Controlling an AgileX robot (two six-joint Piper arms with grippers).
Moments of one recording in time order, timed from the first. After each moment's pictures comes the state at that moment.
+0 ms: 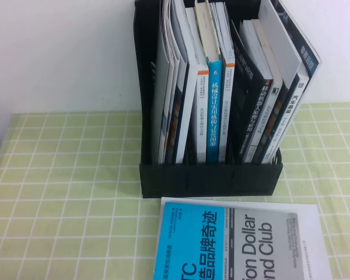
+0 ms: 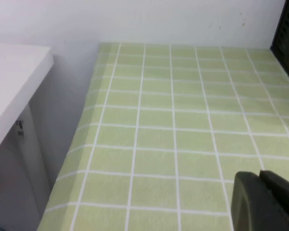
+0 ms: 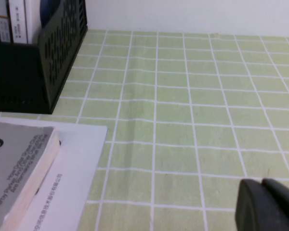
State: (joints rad) right arm 0.03 -0.01 0.03 -0.02 0.42 -0.03; left arm 0.02 -0.01 0.02 0.00 0.36 -0.11
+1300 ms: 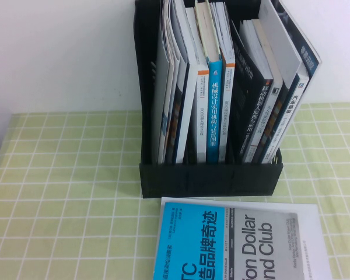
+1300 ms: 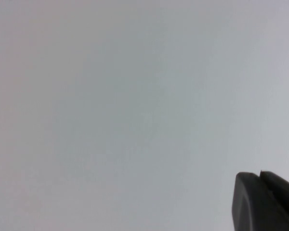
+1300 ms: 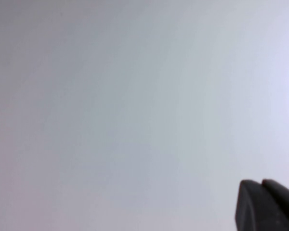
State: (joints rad) right arm 0.03 -0.01 0.03 -0.02 -0.73 0.05; left arm 0.02 -0.01 0.03 -0.10 -0.55 -0.40
